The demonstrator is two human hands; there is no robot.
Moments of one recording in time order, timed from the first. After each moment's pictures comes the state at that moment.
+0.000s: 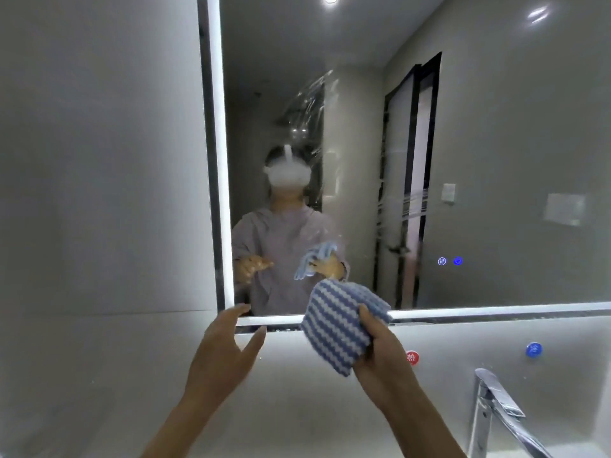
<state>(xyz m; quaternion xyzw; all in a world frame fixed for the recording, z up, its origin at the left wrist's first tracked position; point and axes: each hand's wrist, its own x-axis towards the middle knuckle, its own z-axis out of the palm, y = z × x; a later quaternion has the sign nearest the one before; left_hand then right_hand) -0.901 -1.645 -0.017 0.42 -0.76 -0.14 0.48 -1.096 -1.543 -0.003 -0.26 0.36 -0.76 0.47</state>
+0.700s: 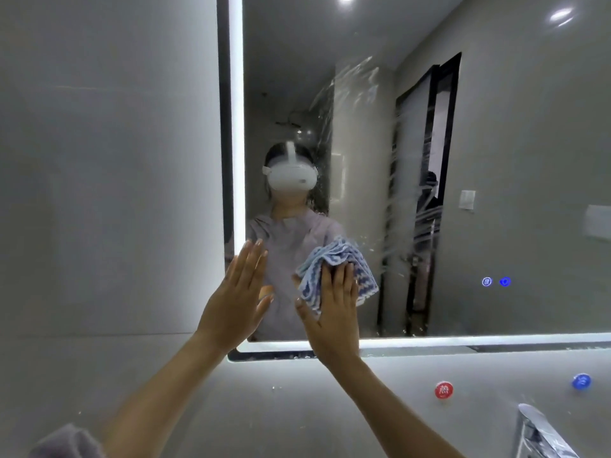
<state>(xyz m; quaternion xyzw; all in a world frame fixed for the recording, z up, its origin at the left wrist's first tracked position) -0.916 -1.787 0.024 0.32 -0.83 0.30 0.34 -1.089 -1.718 -0.018 -0.57 0.64 -0.48 -0.21</state>
